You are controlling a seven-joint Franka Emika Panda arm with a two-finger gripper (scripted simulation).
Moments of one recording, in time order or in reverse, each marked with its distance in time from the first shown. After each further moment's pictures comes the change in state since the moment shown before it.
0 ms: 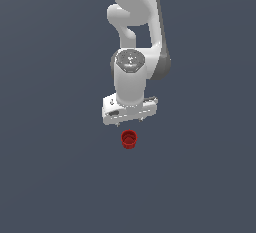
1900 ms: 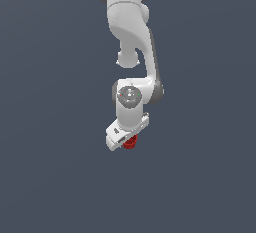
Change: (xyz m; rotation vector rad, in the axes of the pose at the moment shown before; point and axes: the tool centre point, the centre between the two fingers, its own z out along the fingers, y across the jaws) arm 0.030 0.009 0.096 -0.008 0.011 -0.421
